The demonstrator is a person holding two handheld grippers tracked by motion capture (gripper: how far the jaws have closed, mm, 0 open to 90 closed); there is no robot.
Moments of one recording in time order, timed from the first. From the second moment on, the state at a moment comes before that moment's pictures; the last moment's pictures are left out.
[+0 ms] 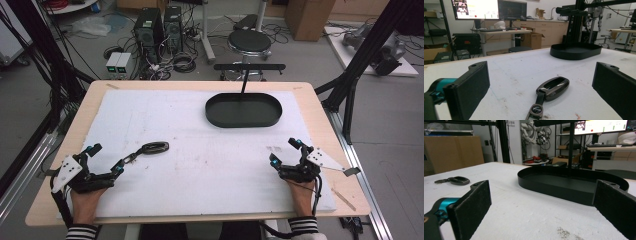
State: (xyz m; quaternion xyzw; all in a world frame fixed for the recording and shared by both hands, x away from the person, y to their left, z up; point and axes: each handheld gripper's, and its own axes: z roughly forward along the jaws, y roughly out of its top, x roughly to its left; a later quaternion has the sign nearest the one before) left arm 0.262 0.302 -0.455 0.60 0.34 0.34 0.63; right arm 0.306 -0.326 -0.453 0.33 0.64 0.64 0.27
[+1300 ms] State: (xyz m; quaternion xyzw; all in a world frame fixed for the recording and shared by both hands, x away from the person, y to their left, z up) left arm 0.298 0.307 -0.392 0.73 0.32 0.27 0.54; right arm 0.306 -0.325 -0.452 0.32 0.64 0.63 0.28
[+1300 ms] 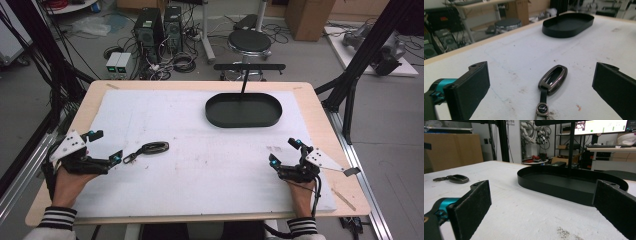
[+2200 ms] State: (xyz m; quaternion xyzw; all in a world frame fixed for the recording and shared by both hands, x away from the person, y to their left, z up) left arm 0.367 0.271 -0.377 0.88 0.27 0.17 0.35; right arm 0.306 -0.326 -0.453 0.33 0.64 0.64 0.27
